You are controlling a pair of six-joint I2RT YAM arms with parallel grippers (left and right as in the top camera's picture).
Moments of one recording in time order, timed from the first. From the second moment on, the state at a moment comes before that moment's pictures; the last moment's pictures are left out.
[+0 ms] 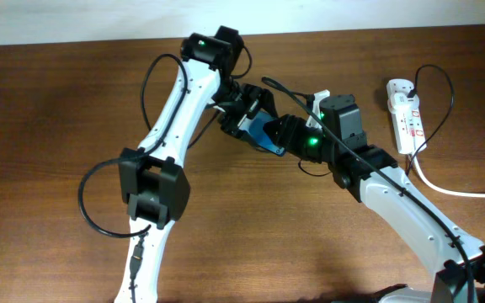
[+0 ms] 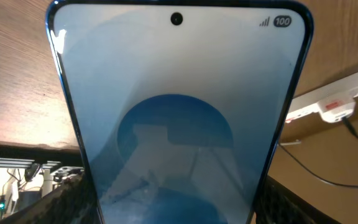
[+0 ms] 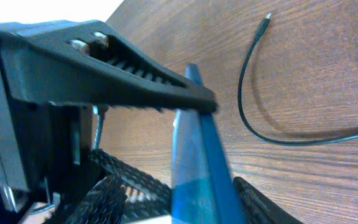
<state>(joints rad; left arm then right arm) -0.41 2.44 2.45 -1.55 0.69 -1.24 0.32 1.48 0.94 -0.13 -0.43 0.83</state>
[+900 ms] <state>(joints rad) -0.42 2.44 2.47 -1.35 0.81 -0.83 0.07 1.39 0.94 -0.28 -0.44 0.82</state>
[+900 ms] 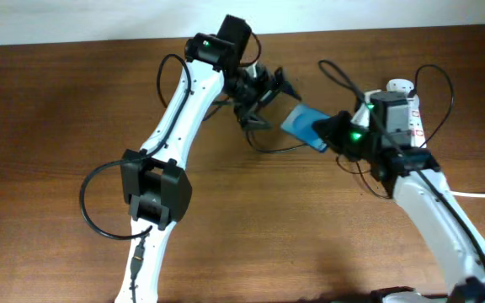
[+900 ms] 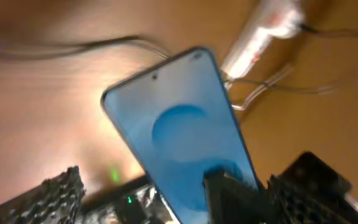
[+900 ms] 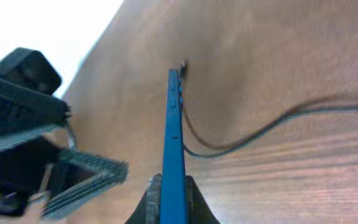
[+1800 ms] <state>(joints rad) -0.30 2.44 2.47 -0.67 1.10 -1.05 0.32 1.56 0.94 0.48 -0.04 1.71</state>
